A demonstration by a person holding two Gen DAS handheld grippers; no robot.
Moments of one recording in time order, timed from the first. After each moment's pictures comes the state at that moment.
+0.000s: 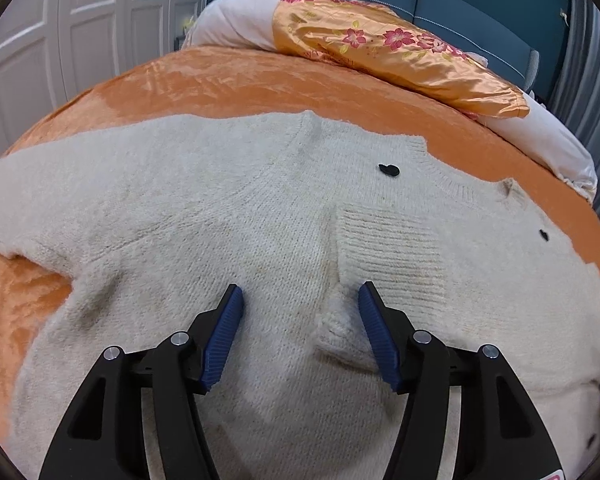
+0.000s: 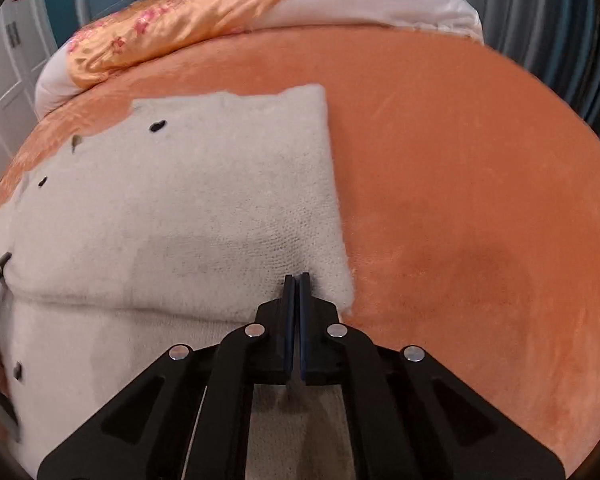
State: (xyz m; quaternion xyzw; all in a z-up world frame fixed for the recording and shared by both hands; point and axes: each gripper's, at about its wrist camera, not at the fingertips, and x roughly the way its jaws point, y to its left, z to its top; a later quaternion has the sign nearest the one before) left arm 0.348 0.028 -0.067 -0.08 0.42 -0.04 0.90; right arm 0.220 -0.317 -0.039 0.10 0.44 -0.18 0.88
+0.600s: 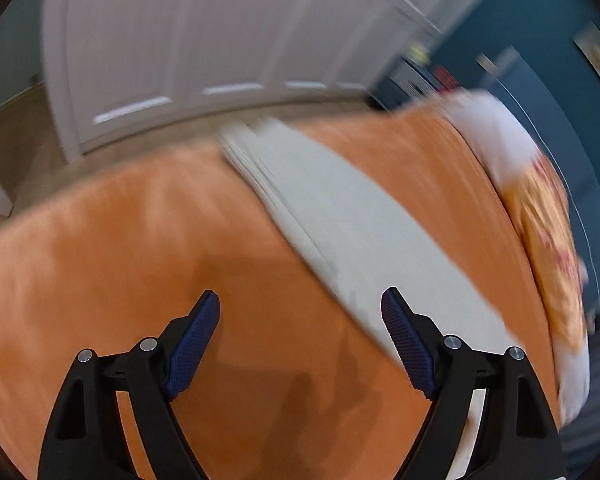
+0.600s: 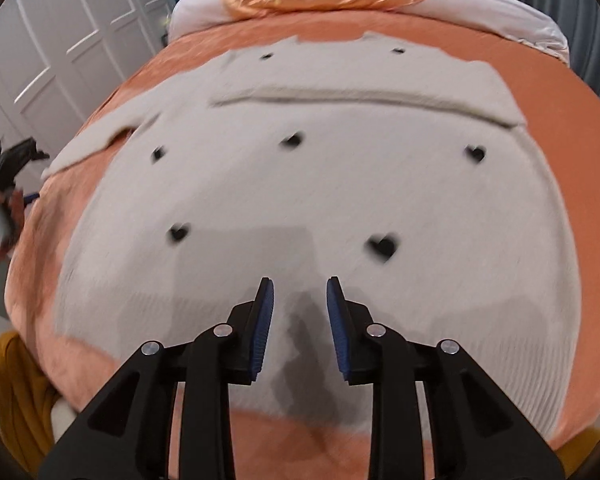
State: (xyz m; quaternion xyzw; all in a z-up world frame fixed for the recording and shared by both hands) left arm 0.290 0.444 -0.022 -0.36 0.39 0.20 0.82; right arm 0.073 -0.092 -0.025 0.09 0.49 0.01 0.87
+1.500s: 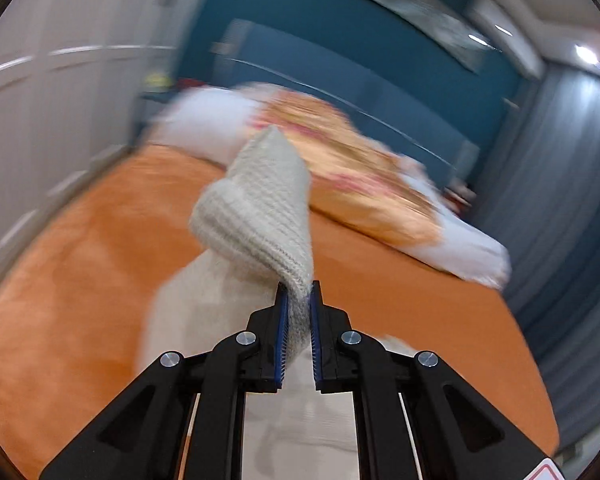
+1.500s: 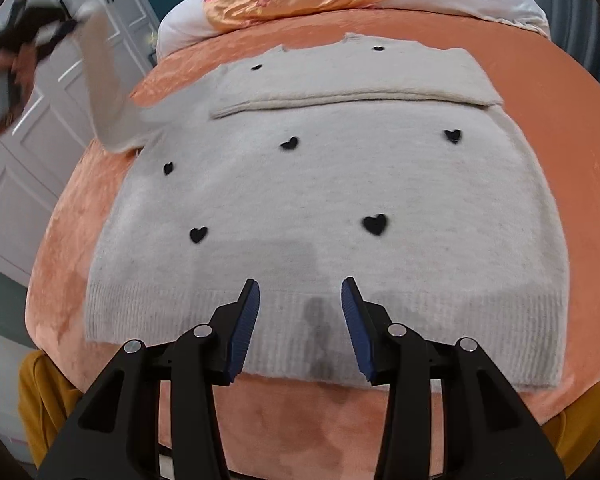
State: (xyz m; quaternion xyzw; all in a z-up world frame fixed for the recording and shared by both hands) left arm 0.347 0.115 0.179 -0.16 0.31 -0.18 0.92; right arm 0.046 -0.114 -0.003 0.14 0.47 -0.02 0.87
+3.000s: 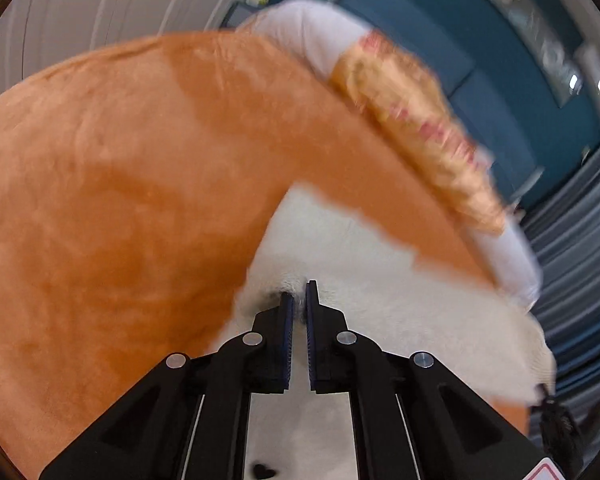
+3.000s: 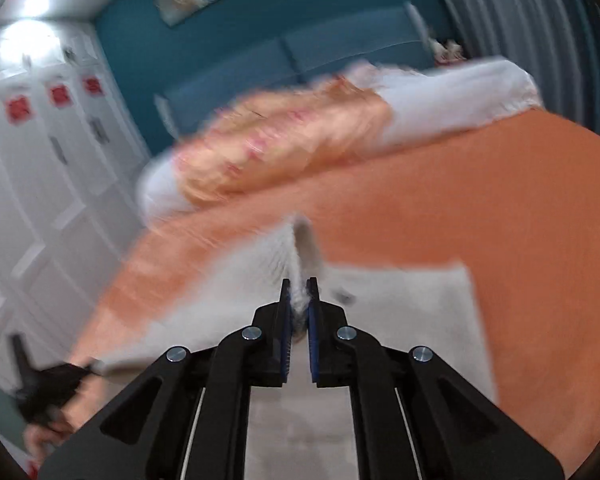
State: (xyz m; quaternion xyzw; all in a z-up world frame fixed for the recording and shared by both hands) left arm 0.344 0.150 -0.014 -0.28 0.43 -0.04 0.86; right arm 0.260 -0.303 0.029 0.21 0.34 -0.07 0.91
